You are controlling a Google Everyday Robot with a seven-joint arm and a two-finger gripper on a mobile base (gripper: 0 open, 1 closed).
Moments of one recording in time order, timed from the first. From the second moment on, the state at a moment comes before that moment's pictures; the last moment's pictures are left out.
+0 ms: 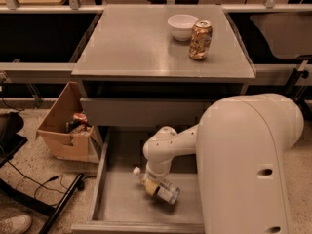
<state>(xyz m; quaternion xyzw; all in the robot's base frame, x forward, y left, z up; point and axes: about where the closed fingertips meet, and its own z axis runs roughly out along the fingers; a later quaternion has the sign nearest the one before) 0.524 -0.003 0.409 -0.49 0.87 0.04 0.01</state>
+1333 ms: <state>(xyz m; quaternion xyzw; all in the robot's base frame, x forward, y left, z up) 0.511 0.021 0.370 -0.46 0.88 0.11 0.03</state>
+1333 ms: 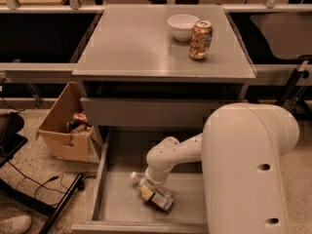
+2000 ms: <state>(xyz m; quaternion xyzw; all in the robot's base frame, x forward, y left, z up) 0.511 0.021 0.370 -0.46 0.88 0.11 0.03</state>
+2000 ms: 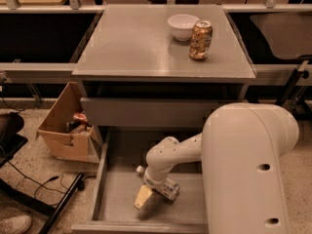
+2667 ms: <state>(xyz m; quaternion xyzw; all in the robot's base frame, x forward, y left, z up) 0.494 0.022 0.438 -0.47 0.86 0.16 0.07</state>
